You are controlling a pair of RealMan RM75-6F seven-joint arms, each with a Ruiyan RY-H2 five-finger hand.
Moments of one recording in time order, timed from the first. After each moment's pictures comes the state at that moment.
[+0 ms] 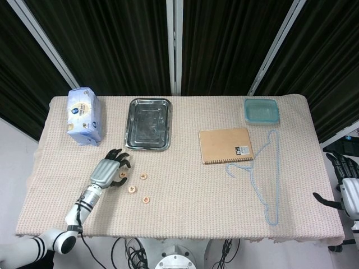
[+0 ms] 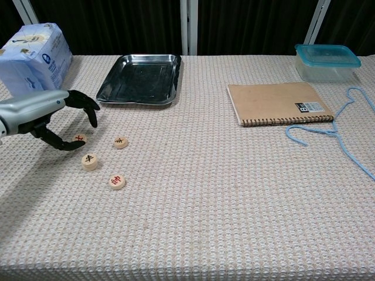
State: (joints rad) left arm -0.56 -1.58 -0.10 -1.32 1.33 0.98 0.03; right arm 0.08 -1.00 0.07 -1.59 -1.48 1.43 0.27
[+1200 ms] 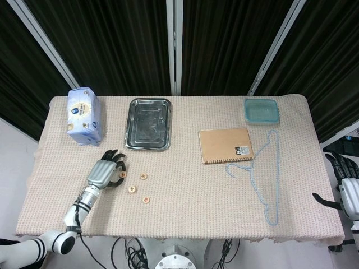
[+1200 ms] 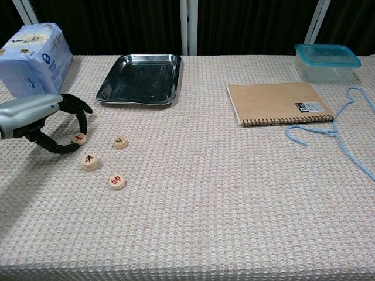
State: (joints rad) left arm -0.54 -1.60 -0.09 -1.28 1.31 1.00 0.04; right arm 0.08 -1.00 0.07 -1.59 -1.48 1.43 0.26
